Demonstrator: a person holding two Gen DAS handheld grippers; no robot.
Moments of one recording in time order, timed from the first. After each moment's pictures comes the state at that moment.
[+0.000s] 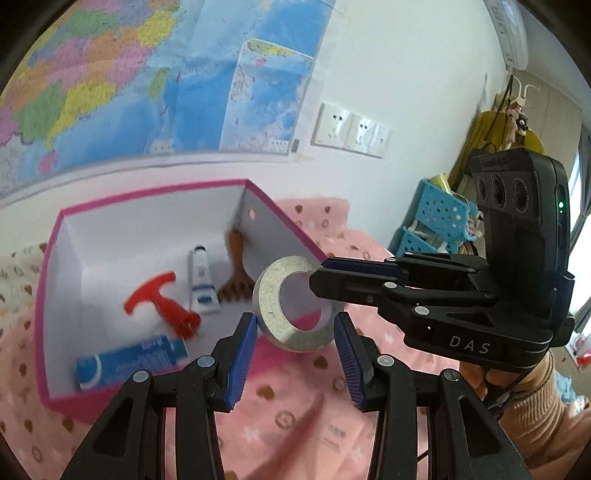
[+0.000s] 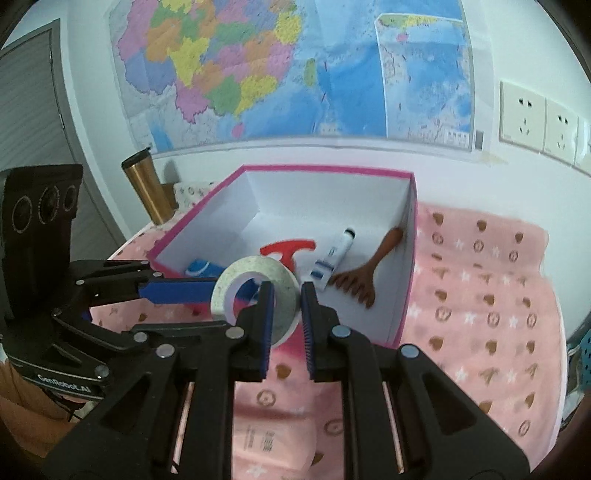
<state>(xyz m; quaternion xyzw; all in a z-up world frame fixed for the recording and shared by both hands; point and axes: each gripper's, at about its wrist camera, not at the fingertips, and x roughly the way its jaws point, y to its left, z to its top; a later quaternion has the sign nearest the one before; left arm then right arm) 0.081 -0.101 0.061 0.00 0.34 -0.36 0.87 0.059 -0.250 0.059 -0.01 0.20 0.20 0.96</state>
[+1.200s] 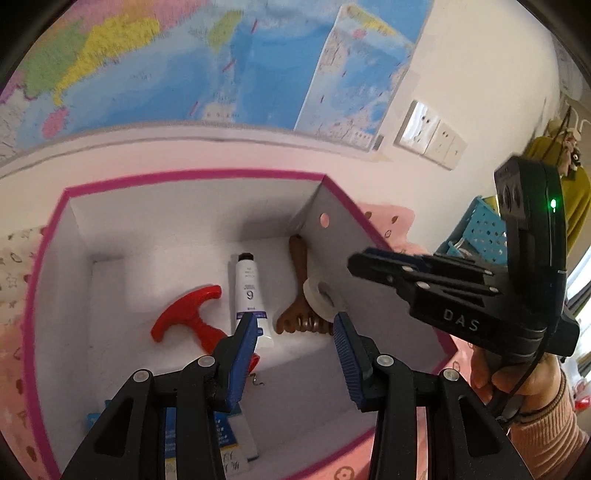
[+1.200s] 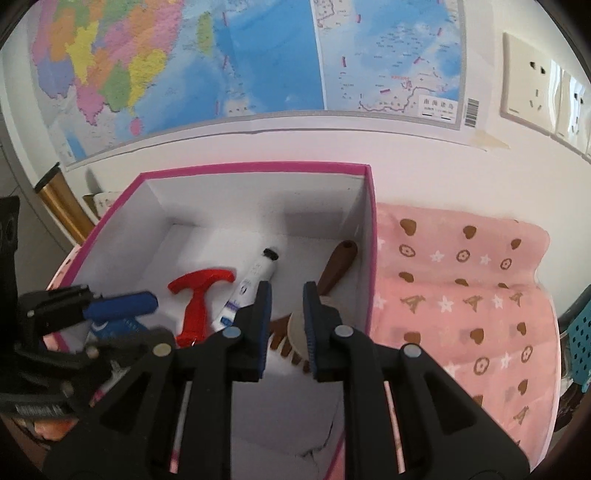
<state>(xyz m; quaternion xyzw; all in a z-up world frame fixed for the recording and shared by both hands) 0.166 -0.090 0.032 -0.04 0.39 -0.29 0.87 0.177 -0.271 0.059 0.01 0.27 0.11 0.96</state>
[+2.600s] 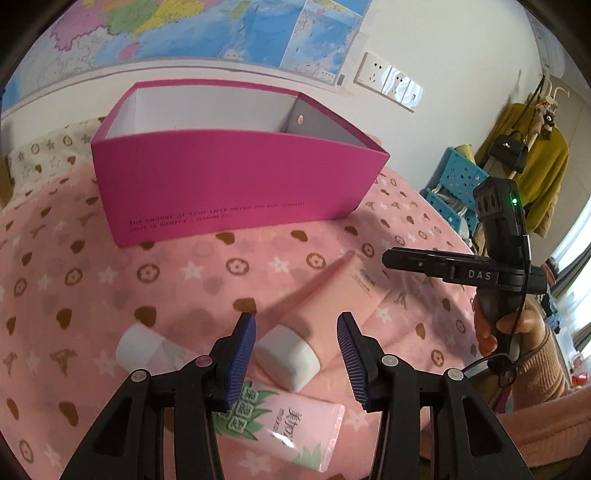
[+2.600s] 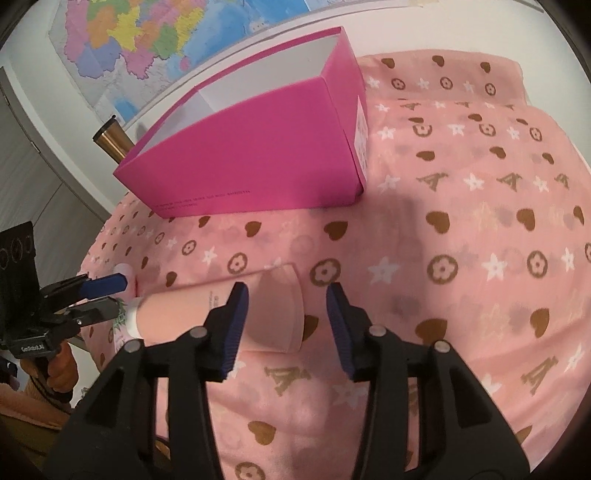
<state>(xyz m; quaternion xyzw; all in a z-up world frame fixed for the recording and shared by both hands) -0.022 -0.032 -0.027 -0.03 0.42 -0.30 0.86 0.024 -0.290 -0.067 0.11 0.32 0.18 0.92</state>
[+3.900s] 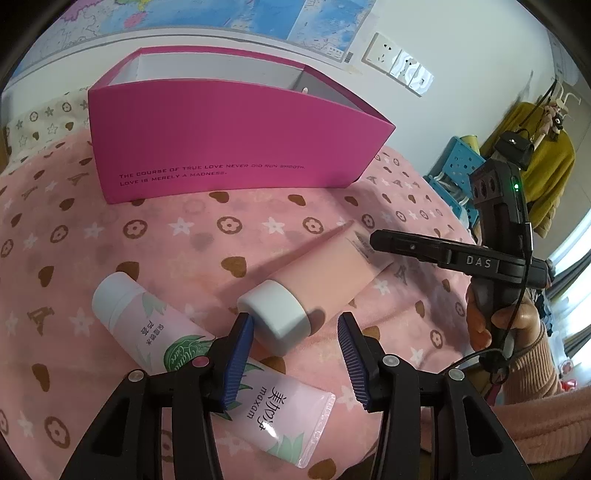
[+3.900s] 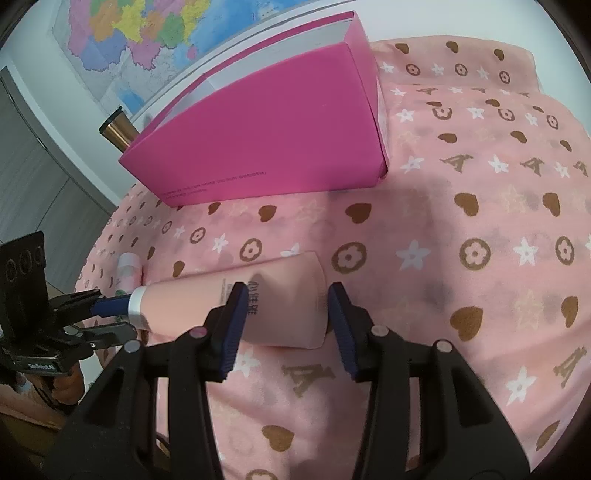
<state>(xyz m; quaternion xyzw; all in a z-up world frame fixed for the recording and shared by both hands) -0.029 -0.038 -0.041 -0.05 0.46 -0.29 0.84 0.028 -0.276 -0.076 0.12 0.33 0.21 0.91</state>
